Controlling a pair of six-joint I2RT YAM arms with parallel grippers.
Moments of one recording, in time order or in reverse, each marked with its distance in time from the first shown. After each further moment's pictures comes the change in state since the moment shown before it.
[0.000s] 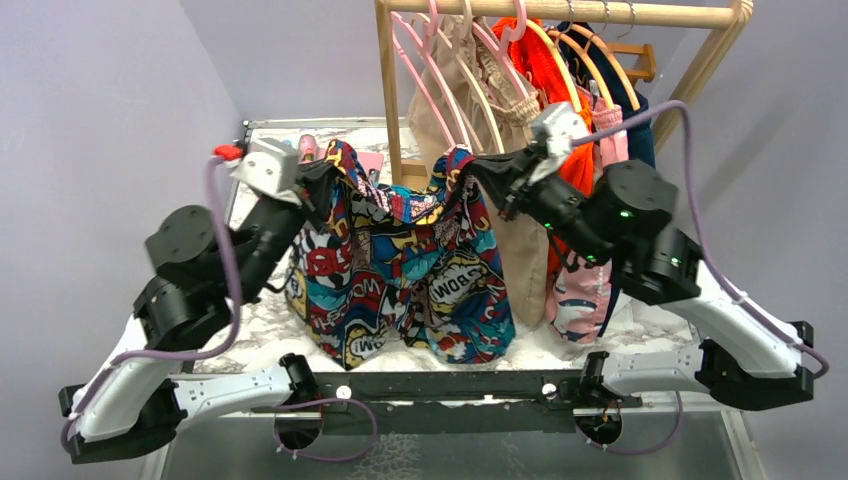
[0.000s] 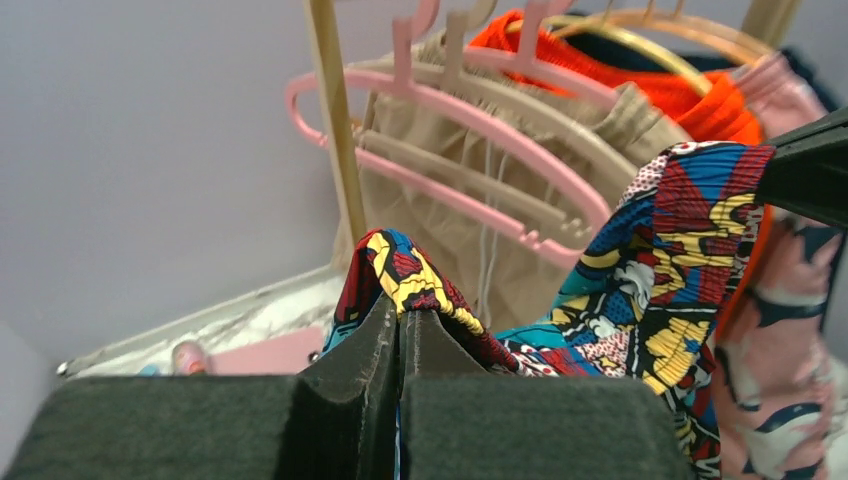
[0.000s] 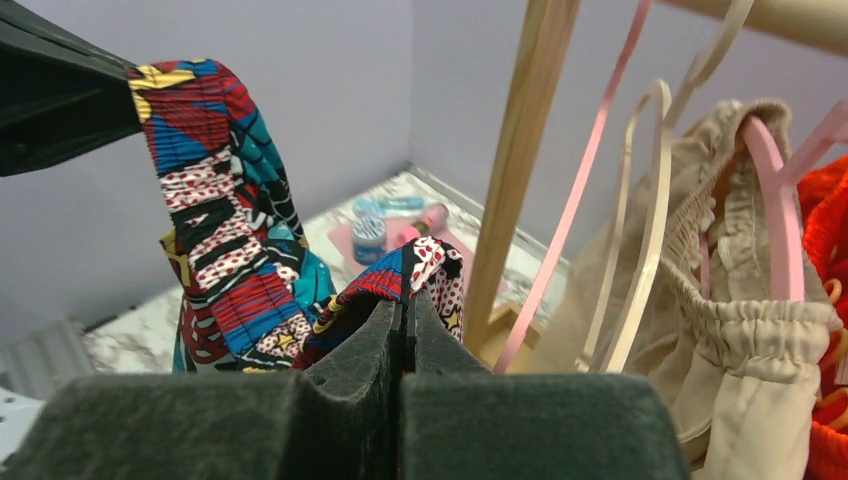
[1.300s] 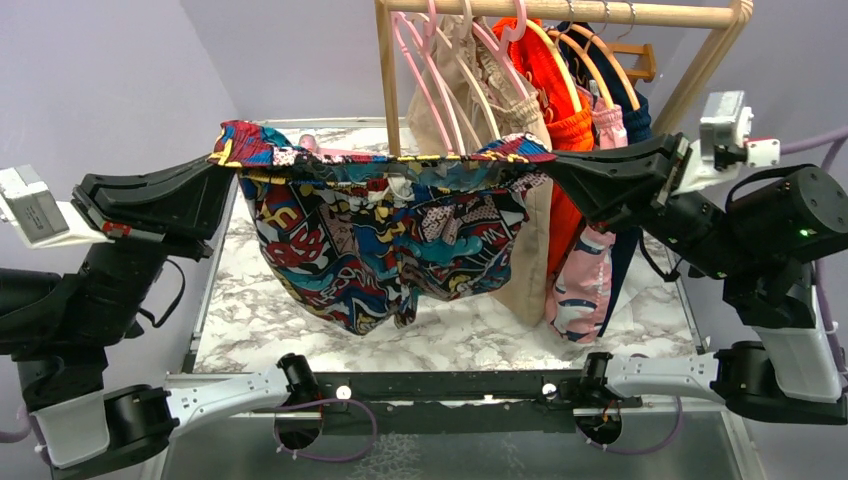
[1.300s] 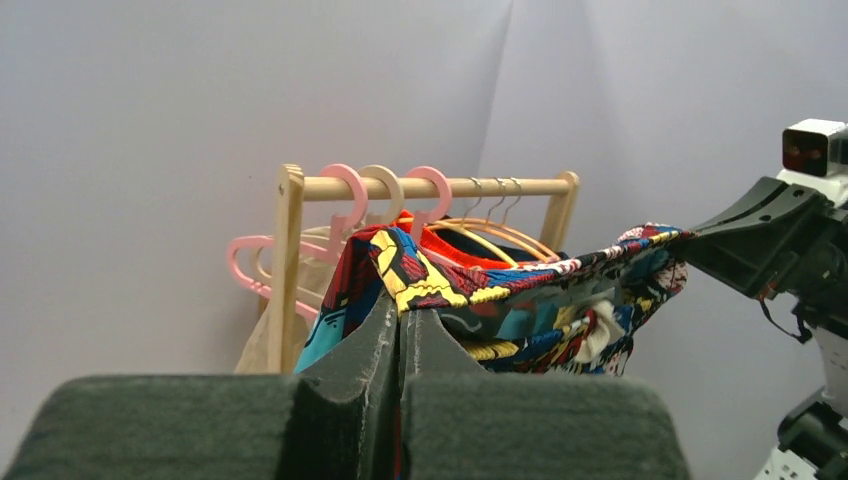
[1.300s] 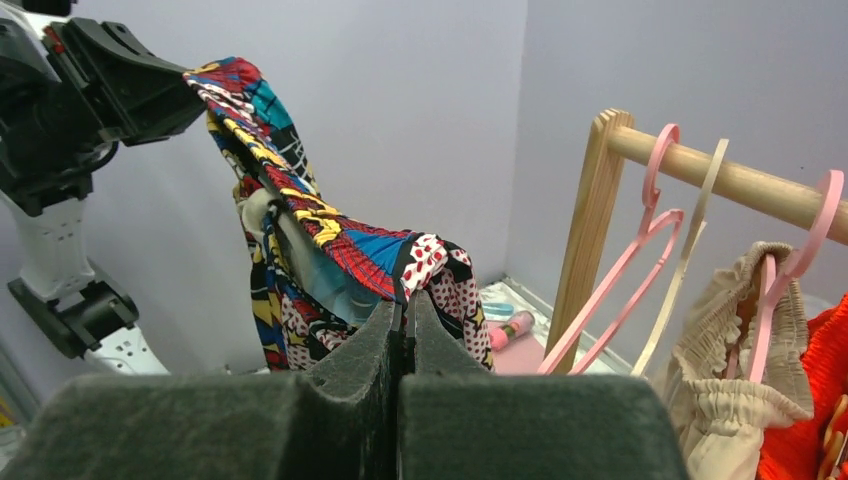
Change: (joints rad) left arm -0.002 -0.070 0.289 -0.054 0.145 -0.105; right arm 0.000 -0.076 0.224 -0.134 -0.177 0.054
